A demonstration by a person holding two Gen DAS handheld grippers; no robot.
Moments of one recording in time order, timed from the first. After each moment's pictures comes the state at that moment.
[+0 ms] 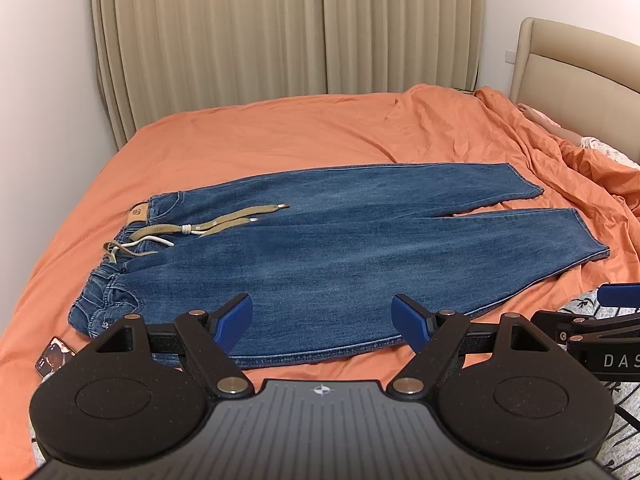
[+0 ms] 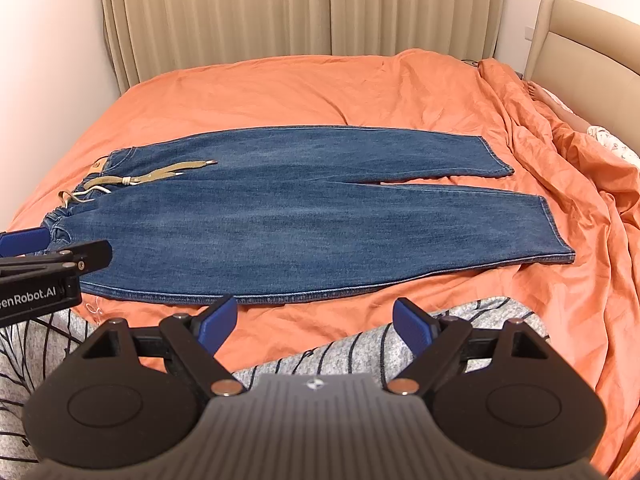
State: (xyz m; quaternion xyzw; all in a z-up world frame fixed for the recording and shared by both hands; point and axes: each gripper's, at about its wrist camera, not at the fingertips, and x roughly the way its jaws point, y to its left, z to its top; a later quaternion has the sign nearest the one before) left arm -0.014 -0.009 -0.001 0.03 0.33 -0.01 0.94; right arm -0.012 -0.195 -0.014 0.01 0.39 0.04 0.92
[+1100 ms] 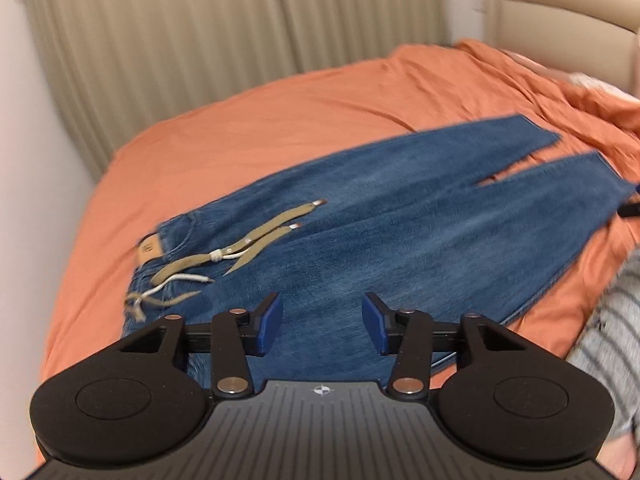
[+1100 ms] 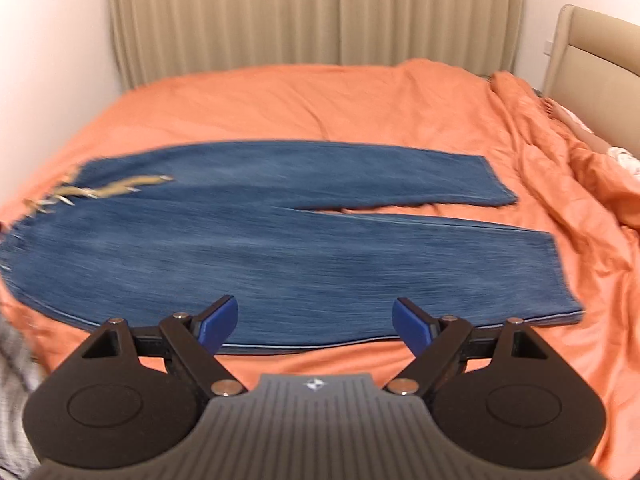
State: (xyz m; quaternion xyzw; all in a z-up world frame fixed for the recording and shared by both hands) left arm 0.070 0.084 -0.008 0.14 0.36 -0.08 0.92; right arm 0.091 -0.298 -0.056 -0.03 0.39 0.07 0.92
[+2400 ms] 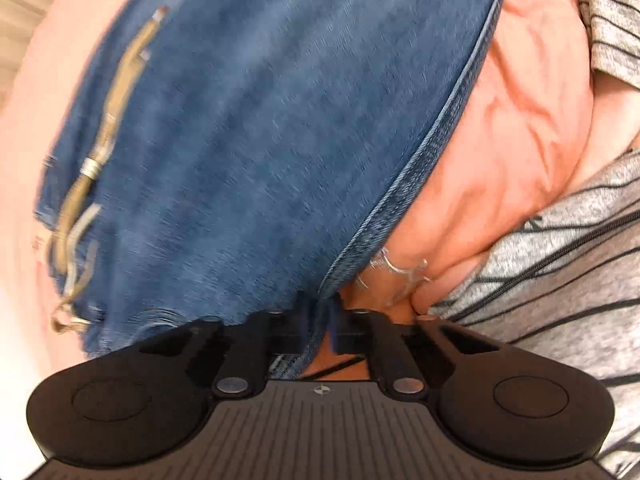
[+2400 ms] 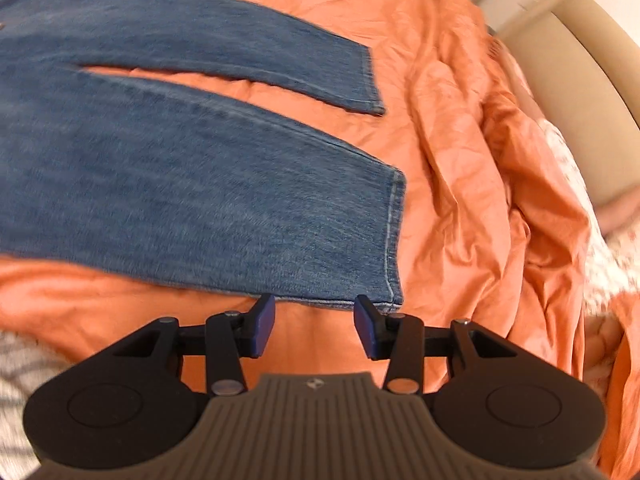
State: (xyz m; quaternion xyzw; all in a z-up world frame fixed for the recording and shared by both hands) left arm 0.098 0.094 -0.129 0.42 0.56 -0.22 0.68; right arm 0.185 -0.424 -0.091 -0.22 0.55 -0.02 0.81
